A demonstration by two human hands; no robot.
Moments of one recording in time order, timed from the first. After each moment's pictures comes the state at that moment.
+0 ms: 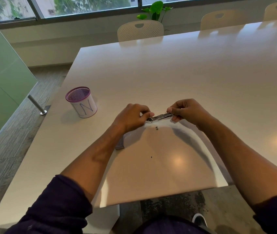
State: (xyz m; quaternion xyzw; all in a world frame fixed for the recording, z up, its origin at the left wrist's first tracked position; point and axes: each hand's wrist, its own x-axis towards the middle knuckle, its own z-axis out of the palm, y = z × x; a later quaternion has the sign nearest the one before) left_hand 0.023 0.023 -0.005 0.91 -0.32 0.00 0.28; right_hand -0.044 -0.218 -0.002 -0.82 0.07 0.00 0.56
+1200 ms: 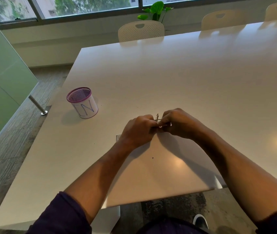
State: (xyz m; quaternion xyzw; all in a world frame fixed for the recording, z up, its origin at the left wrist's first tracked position) left_hand -0.033 0.015 -0.009 0.88 -0.40 0.10 0.21; right_hand -0.064 -0.175 0.011 -0.96 -0.19 -0.01 0.18
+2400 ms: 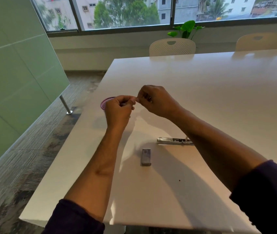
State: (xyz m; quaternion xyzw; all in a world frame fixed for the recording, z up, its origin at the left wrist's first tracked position) left_hand 0.036 0.113 0.055 0.78 0.03 0.22 0.59; right_hand 0.051 -0.046 0.086 -0.89 -0.29 -0.20 0.30
